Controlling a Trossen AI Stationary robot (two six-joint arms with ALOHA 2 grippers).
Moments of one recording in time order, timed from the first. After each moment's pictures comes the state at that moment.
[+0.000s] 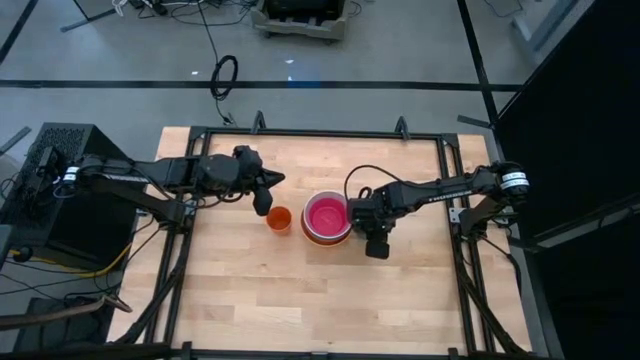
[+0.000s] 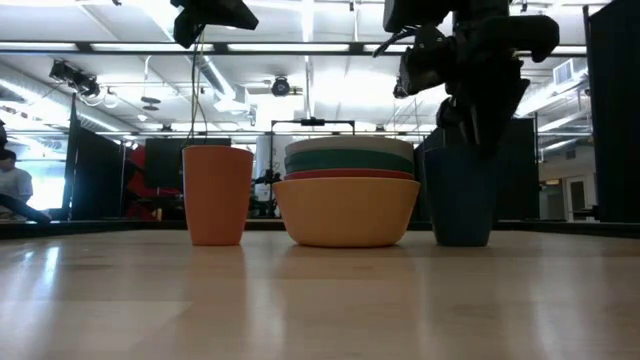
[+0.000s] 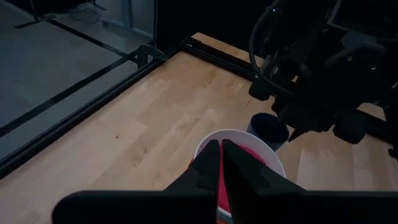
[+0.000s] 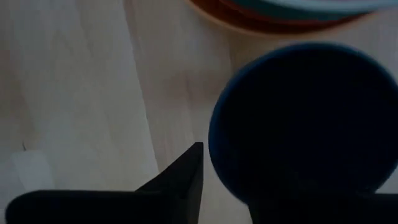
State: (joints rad) left arm -0.04 1.02 1.01 -0.40 -0.39 -0.41; right arm 0.08 1.58 1.22 -1.01 -0.06 0.25
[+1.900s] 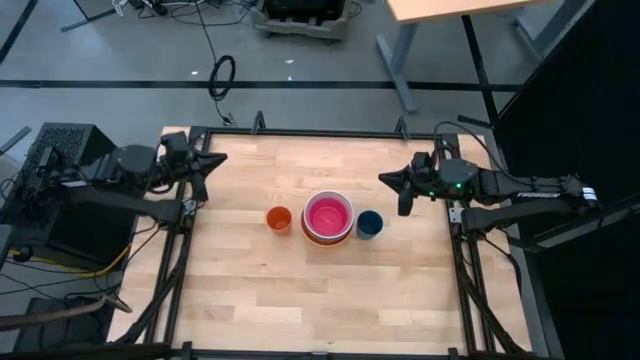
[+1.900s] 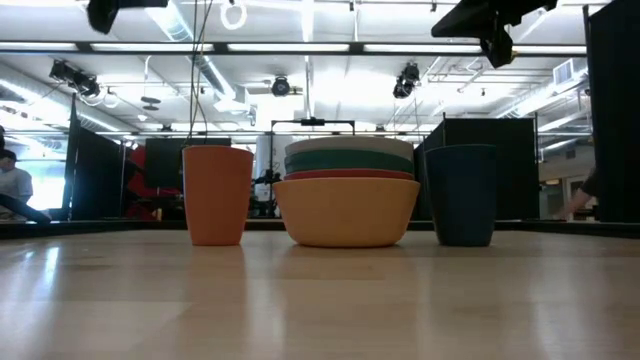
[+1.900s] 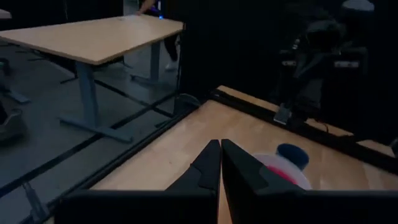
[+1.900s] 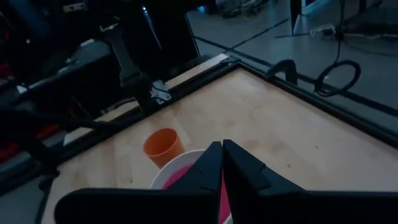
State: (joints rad) left arm -0.06 0.47 0.86 -0.56 -0.51 -0.26; right arm -0.01 0.80 0.76 -0.21 0.29 0.39
